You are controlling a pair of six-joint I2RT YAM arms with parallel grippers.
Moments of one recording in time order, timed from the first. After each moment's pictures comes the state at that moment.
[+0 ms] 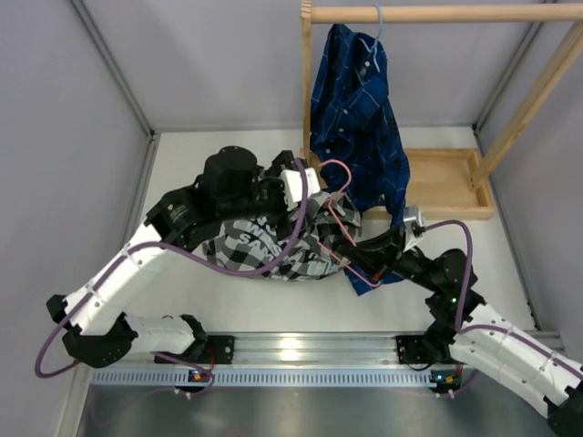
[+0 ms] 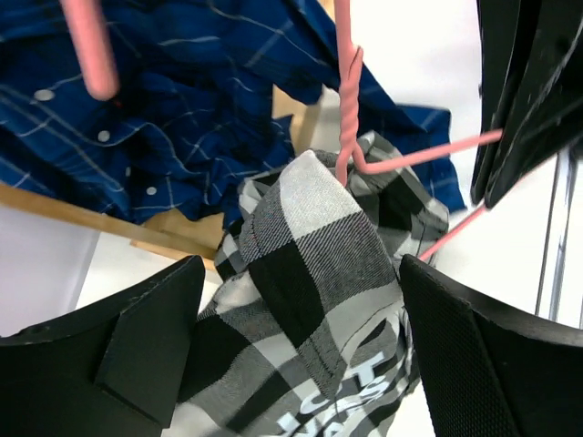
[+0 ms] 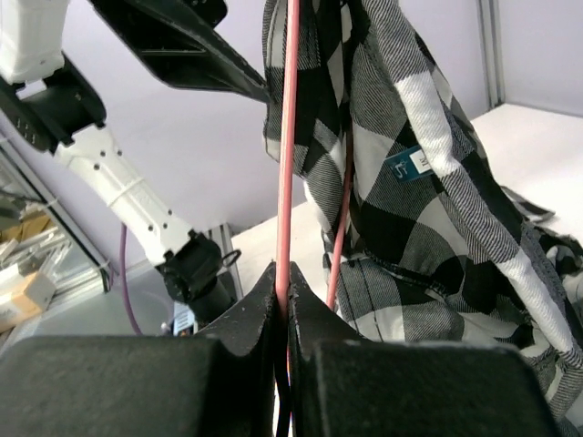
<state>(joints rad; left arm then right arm) -0.87 1.22 1.60 -0.74 0.23 0.45 0.72 0.58 0.32 0.61 -0.45 0.53</state>
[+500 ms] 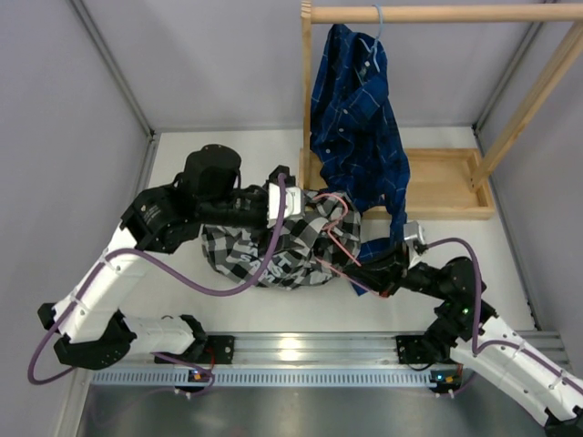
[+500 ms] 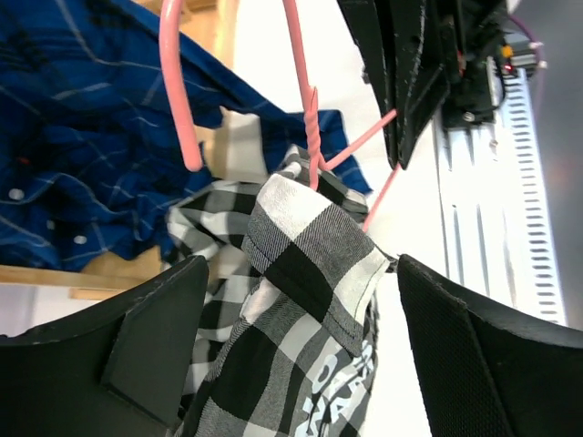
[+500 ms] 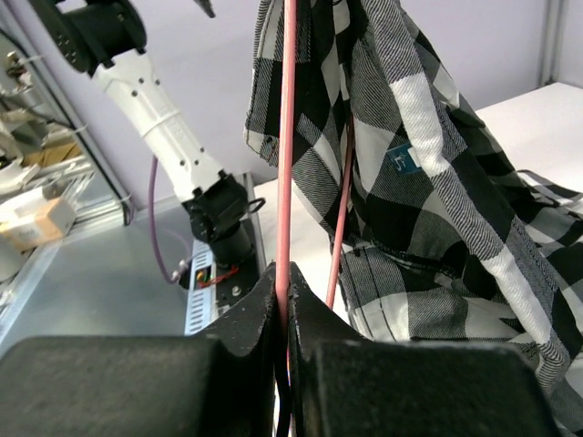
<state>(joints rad) -0.86 1.23 1.74 -0.99 0.51 0.54 0.72 0.40 0.30 0.39 -0.58 0.44</state>
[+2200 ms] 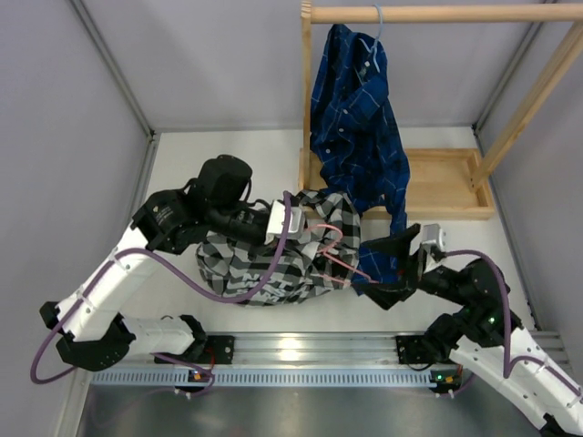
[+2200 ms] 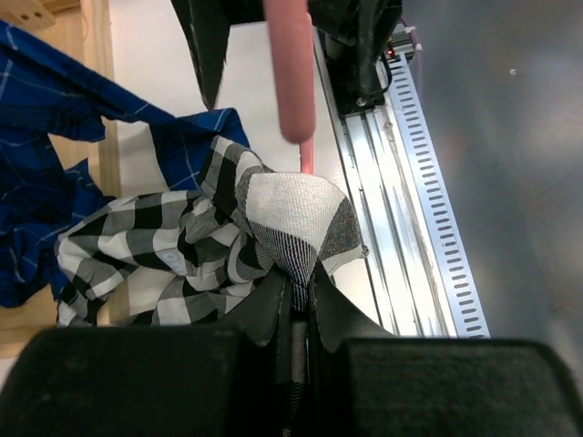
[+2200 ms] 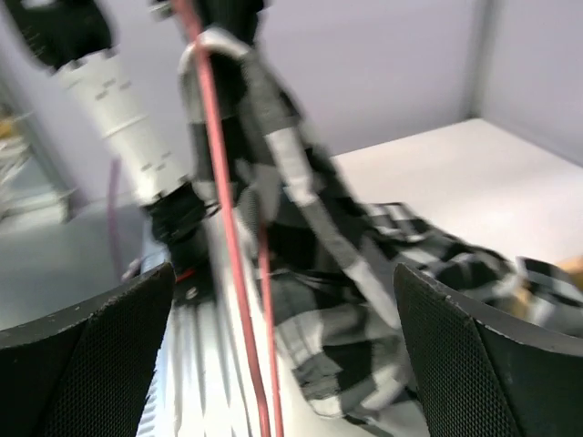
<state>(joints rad) -0.86 1.22 1.65 -1.08 0.74 0.59 0.73 0.33 0.47 0.10 -0.61 0.25</state>
